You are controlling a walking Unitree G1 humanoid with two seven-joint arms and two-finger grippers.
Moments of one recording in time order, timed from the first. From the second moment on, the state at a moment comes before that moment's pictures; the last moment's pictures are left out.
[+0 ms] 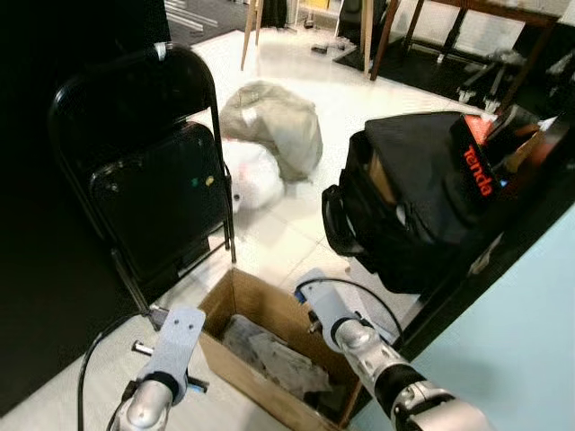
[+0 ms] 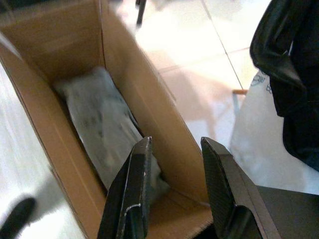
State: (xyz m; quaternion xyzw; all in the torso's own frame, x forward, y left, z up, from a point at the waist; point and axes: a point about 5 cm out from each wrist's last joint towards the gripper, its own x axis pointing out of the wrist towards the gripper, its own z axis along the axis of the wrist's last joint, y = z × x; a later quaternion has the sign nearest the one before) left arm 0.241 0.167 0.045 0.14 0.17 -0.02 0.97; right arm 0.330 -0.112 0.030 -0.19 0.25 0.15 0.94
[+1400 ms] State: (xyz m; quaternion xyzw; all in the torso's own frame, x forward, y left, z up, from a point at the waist) left arm 0.236 0.164 0.016 0.10 0.21 0.03 0.97; right arm 0.262 -0.124 -0.027 -0.09 0.39 0.25 0.88
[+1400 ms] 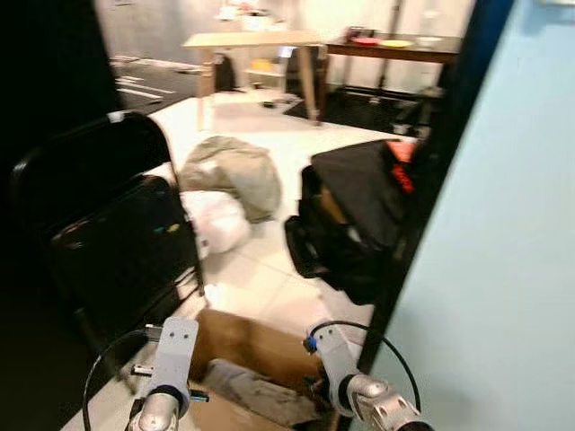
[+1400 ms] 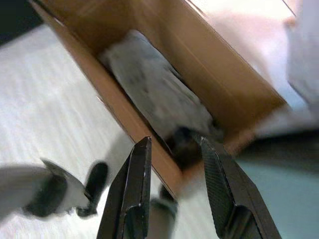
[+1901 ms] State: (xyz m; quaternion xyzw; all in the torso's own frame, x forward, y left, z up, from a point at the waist) left arm 0.211 0.150 0.001 0.12 0.25 -0.12 0.95; right arm 0.250 -0.132 -0.035 -0.10 0.42 0.26 0.86
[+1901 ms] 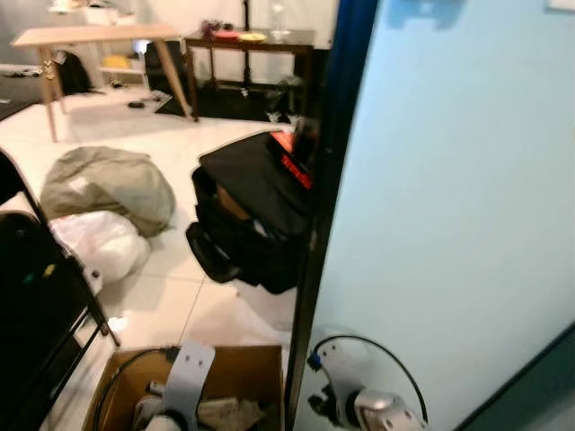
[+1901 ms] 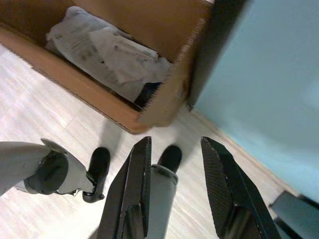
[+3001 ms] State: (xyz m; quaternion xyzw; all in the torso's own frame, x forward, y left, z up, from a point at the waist) left arm 0.208 0.139 0.012 0.11 0.21 -0.23 0.94; right arm 0.243 -0.146 -0.036 -0.11 0.43 0.25 0.86
